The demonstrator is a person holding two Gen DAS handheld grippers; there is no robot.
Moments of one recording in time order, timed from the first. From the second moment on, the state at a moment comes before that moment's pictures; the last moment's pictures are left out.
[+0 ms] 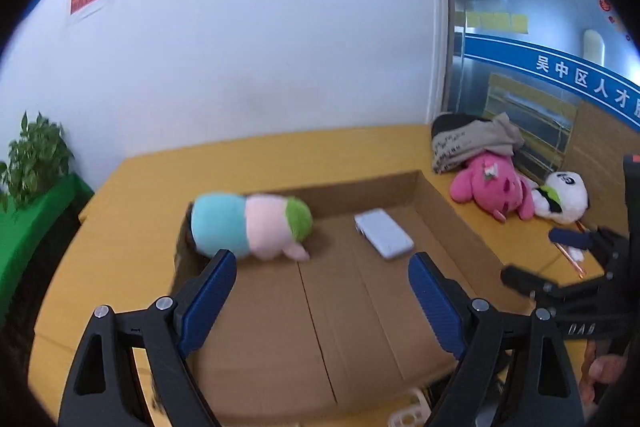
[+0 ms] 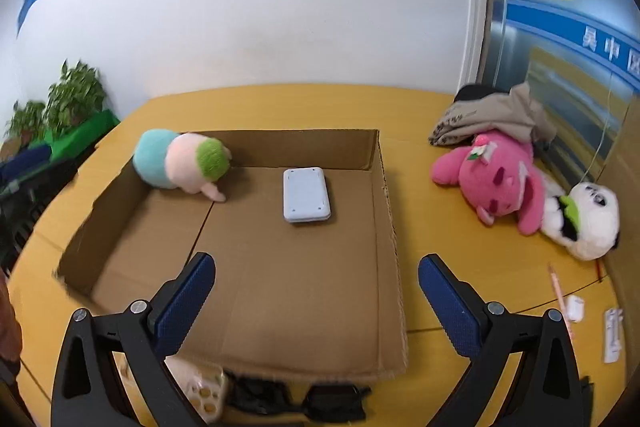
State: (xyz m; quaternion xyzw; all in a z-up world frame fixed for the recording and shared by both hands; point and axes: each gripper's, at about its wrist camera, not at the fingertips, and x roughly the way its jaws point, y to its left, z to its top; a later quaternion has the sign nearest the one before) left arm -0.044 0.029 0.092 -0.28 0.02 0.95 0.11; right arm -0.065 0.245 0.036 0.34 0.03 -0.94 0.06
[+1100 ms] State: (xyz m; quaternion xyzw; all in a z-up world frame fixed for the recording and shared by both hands) left arm 0.032 0.016 0.081 -0.26 0.00 0.96 0.07; right arm 0.003 0.216 0.042 0.34 0.04 -0.93 0.10
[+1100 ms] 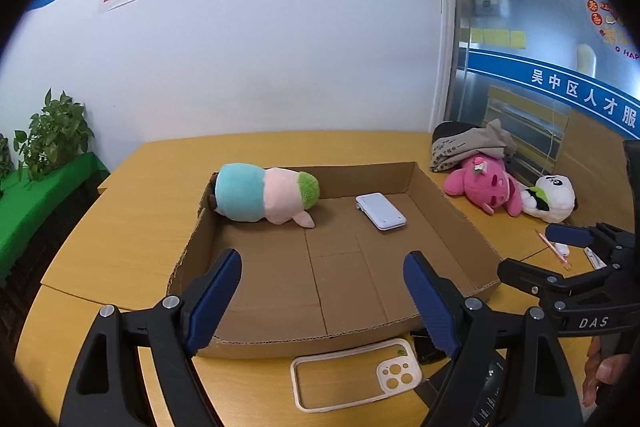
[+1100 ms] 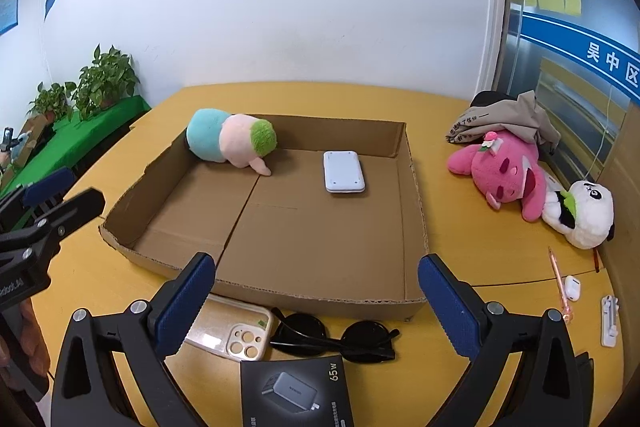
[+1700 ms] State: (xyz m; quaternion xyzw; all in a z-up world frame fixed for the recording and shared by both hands) left arm 0.023 0.014 0.064 -0.29 -0.05 0.95 0.10; right arm 0.015 0.201 0.032 0.33 0.09 -0.93 0.13
